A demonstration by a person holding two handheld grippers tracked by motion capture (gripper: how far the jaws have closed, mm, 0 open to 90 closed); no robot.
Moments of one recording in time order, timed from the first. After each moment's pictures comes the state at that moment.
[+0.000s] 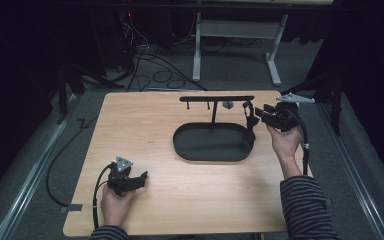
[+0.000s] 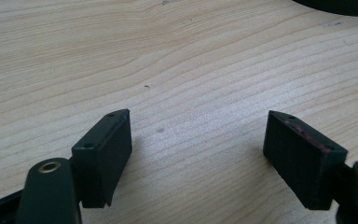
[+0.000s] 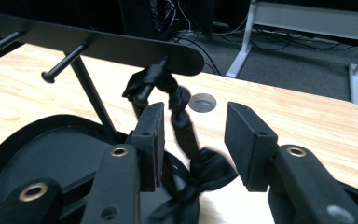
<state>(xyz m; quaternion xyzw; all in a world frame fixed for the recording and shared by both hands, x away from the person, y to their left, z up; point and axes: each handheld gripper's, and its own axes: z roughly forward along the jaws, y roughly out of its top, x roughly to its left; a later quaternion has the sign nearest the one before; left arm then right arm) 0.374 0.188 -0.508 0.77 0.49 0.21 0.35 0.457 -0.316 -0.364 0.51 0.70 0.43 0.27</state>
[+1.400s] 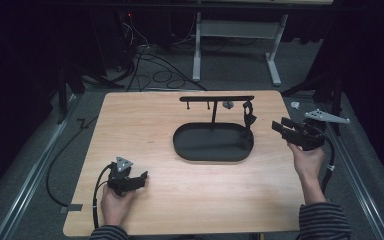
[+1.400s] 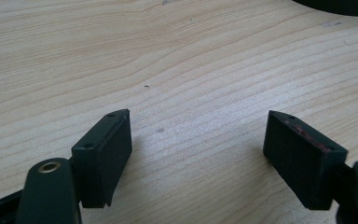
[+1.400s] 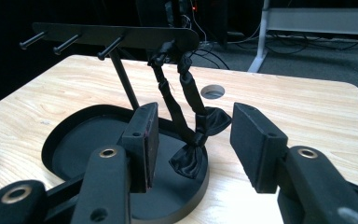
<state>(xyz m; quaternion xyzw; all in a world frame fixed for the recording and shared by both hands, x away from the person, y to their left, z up) 0.374 0.188 -0.508 0.77 0.49 0.21 0.35 0.389 -0.358 -0.359 0.50 0.68 0.48 0.24</state>
